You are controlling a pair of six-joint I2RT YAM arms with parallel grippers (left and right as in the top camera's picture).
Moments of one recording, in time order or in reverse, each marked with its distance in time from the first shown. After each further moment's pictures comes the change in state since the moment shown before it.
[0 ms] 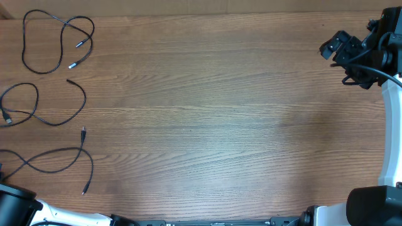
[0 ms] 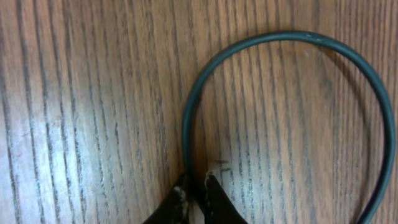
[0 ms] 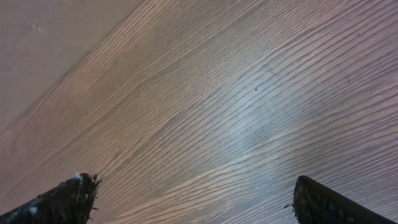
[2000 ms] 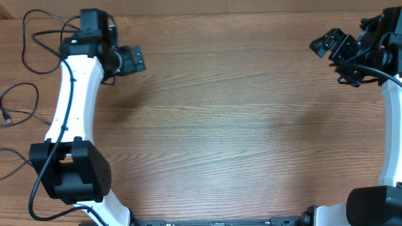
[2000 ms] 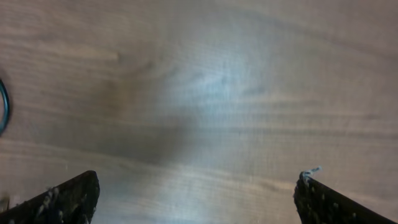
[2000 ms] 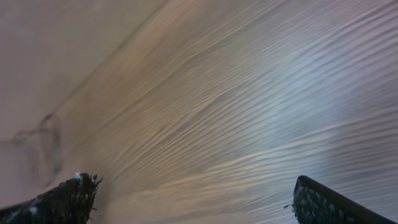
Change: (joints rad) left arm -1.190 -0.185 0.387 -0.562 0.049 0.057; right arm 0.000 0.000 0.000 -0.002 -0.248 0.000
